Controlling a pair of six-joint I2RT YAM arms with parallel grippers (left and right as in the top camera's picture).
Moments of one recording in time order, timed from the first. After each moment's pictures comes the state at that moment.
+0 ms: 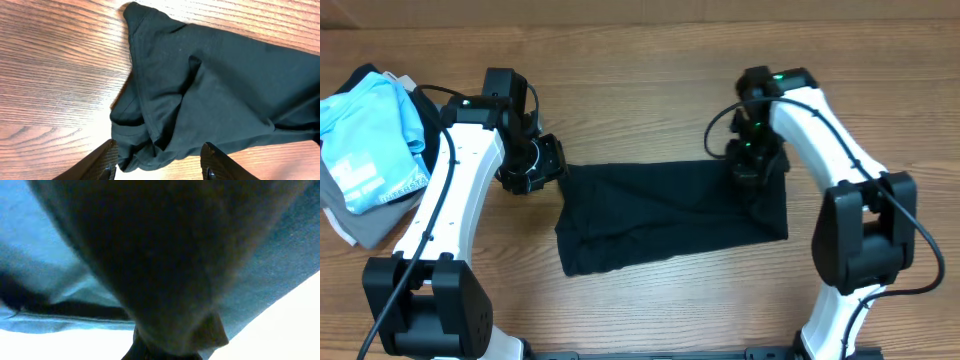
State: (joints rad) left arm -0.06 1.71 1.44 -1.21 0.25 -0.36; right arm 0.22 2.02 1.63 -1.37 -0.08 0.10
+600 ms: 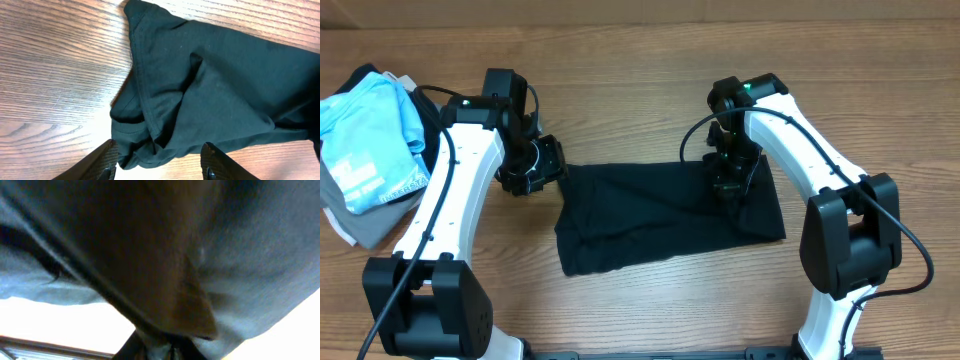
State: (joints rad) left arm -0.06 1.71 1.44 -1.22 0.25 -0.36; right arm 0.33 2.02 1.63 -1.45 -0.15 0.15
